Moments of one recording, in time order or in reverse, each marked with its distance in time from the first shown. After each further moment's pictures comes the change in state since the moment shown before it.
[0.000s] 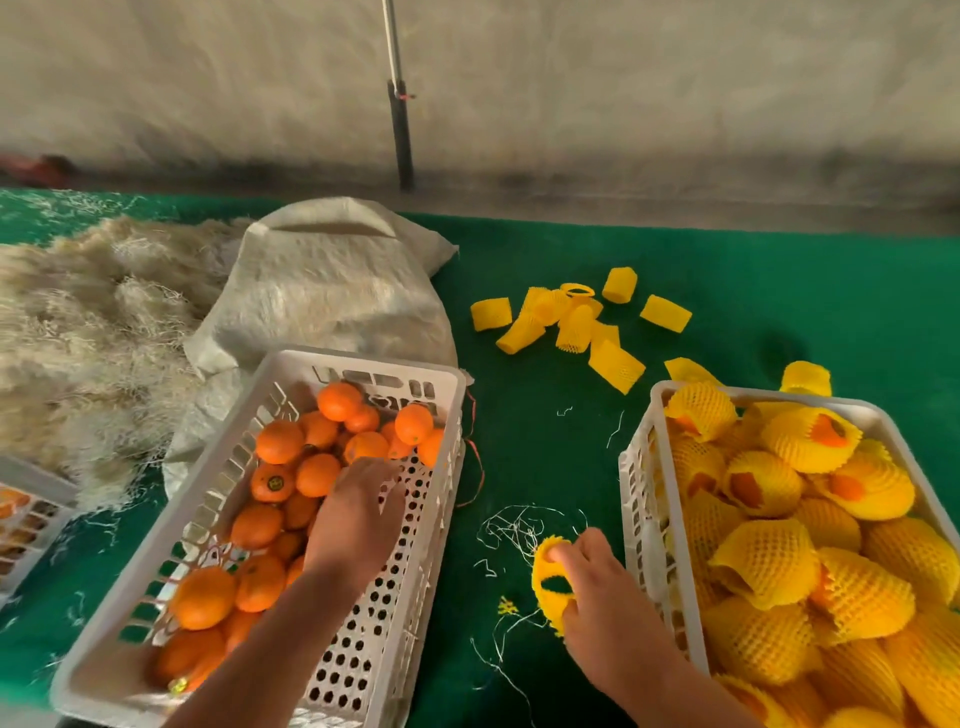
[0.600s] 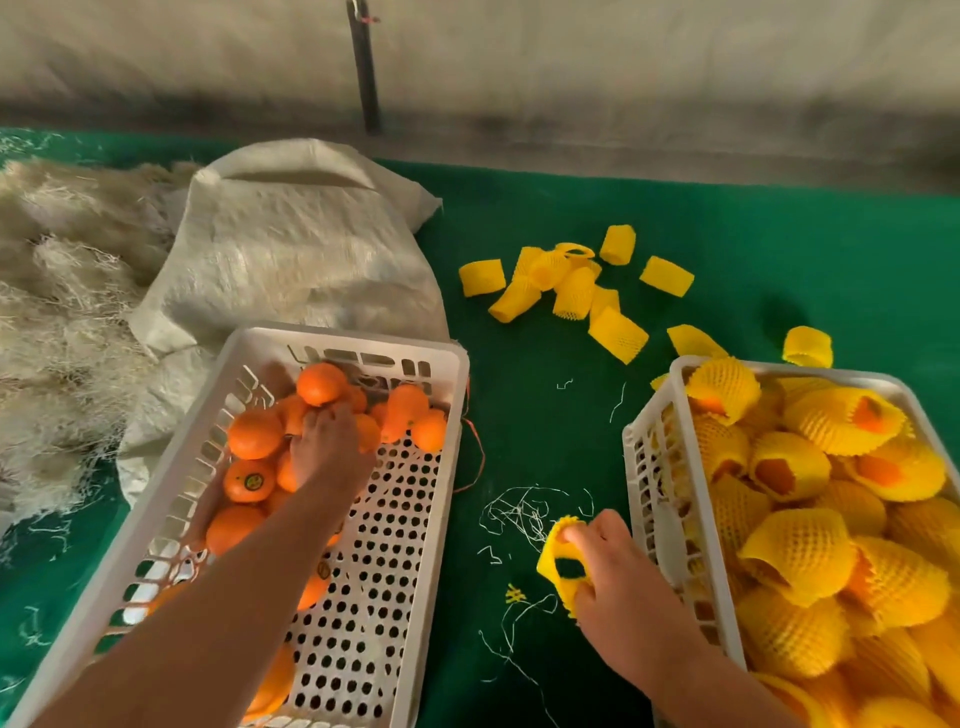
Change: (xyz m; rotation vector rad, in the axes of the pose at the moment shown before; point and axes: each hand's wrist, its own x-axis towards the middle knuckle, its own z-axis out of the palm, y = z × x) left_hand 0.119 -0.091 0.054 0.462 -0.156 -0.263; right_hand 0.029 -0.014 0.006 -0.011 -0.019 0.113
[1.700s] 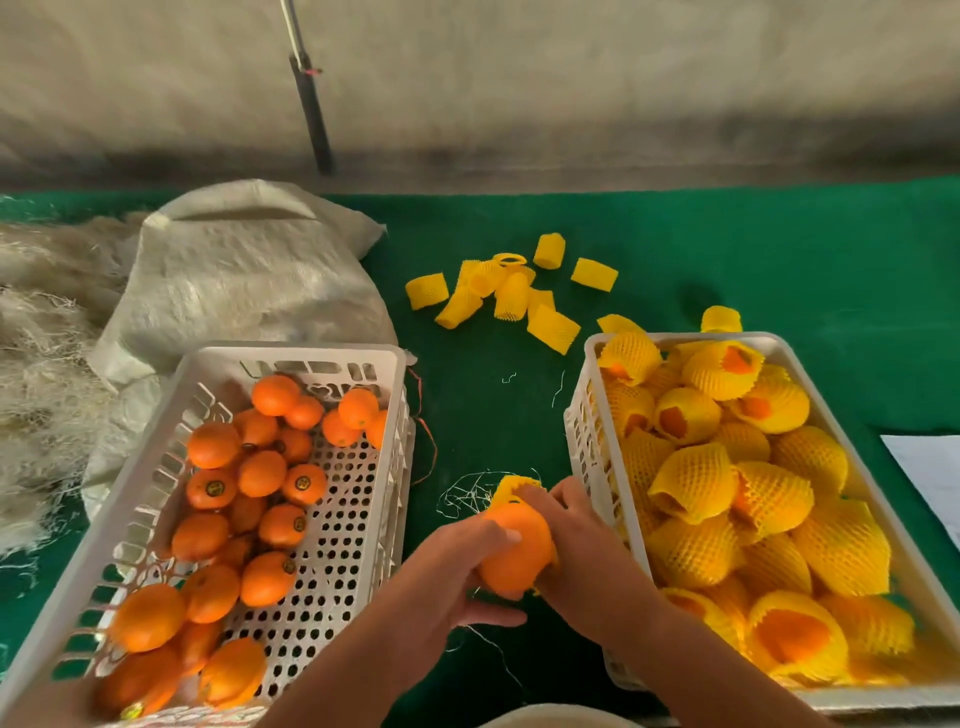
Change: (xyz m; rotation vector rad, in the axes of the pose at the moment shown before) left_hand -0.252 0.121 -0.088 -1.400 -1.024 -0.114; right_hand -0.051 0.025 -0.013 0.119 0.144 -0.104
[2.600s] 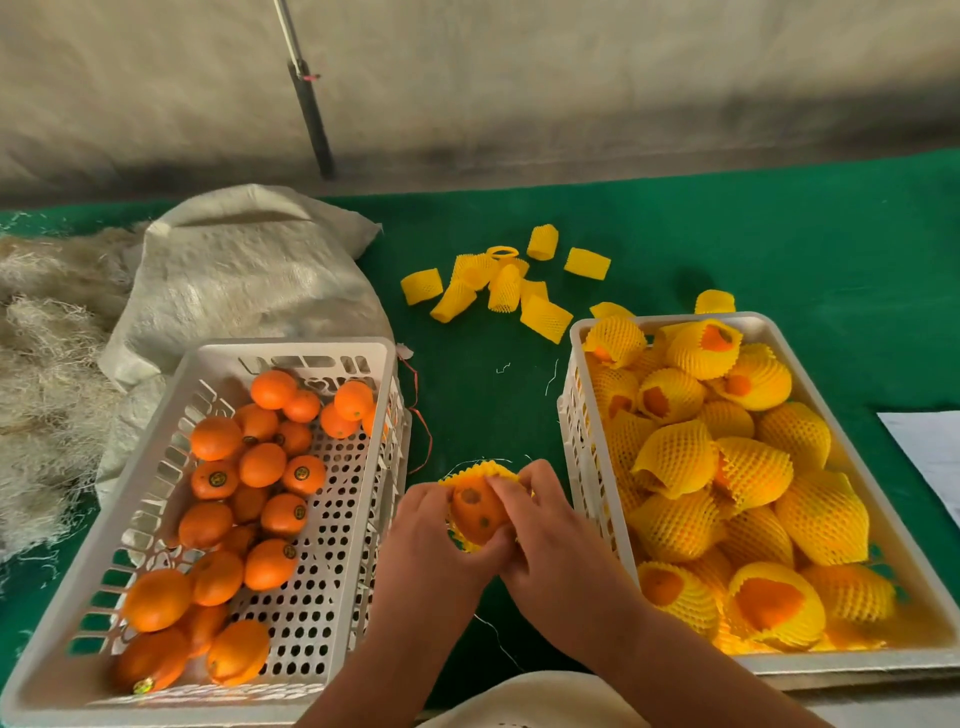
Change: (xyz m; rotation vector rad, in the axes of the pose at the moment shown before) left_hand -0.001 -0.027 0.025 0.974 0.691 0.632; right_hand -0.033 -0.023 -0.006 0.063 0.118 -0.177
